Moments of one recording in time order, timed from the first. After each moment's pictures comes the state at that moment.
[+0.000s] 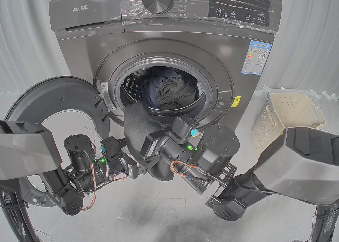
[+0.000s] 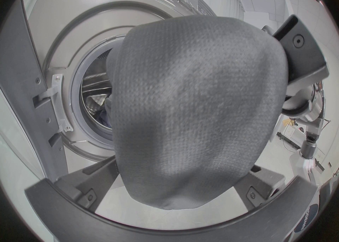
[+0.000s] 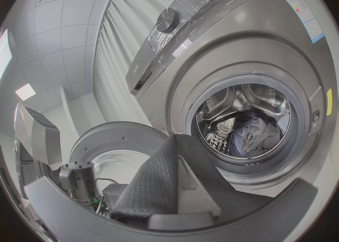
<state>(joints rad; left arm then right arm) -0.43 2.09 -0.44 -1.55 -0.29 0.04 0.92 2.24 -1.04 -1.48 -0.17 0.26</state>
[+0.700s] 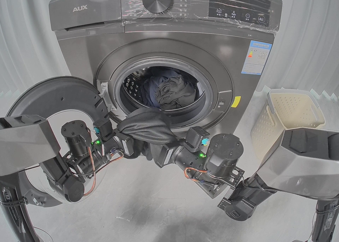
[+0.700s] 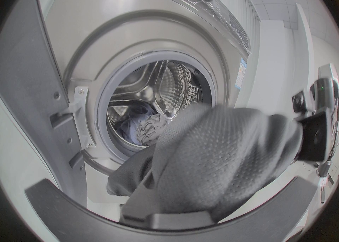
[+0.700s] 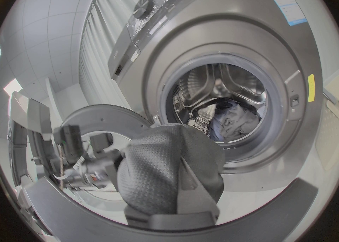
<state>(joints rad) -0.37 2.11 -0.58 -1.55 -0.19 -0.04 0.86 2.24 -0.91 -1.47 -0.21 0.29</state>
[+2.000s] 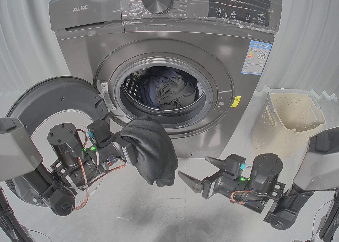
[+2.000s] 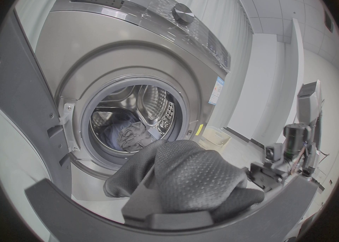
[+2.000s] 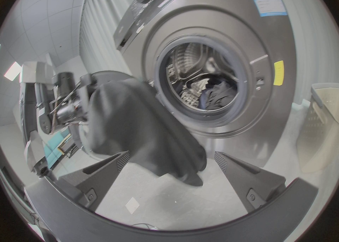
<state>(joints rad) -0.48 1.93 -0.45 -1.55 -0.19 -0.11 0.79 2.07 -0.40 -1.55 -0.05 0.22</state>
